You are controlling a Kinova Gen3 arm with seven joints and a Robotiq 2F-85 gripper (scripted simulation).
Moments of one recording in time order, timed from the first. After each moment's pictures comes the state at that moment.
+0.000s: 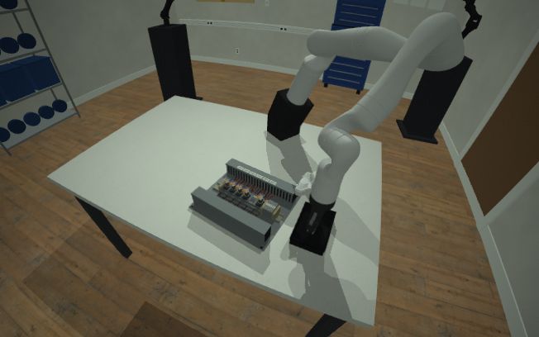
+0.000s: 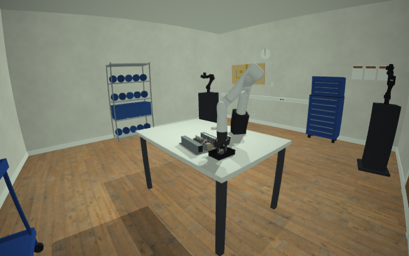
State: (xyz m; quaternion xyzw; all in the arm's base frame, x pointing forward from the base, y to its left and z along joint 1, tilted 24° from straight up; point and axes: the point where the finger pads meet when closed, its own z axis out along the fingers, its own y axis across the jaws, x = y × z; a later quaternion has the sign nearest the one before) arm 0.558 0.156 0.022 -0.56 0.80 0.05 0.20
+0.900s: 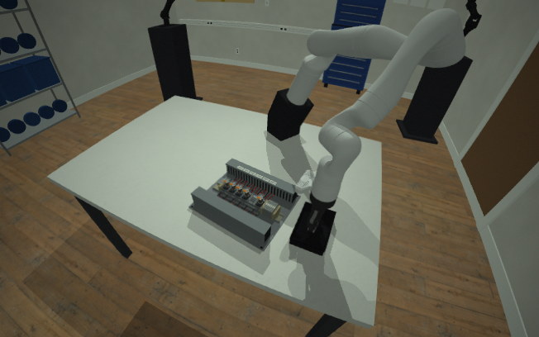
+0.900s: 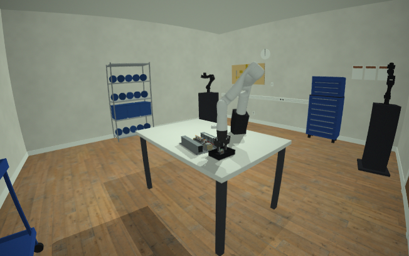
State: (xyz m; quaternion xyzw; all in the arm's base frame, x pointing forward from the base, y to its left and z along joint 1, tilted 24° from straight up) arm 0.556 0.153 0.030 -0.56 0.80 0.05 0.20
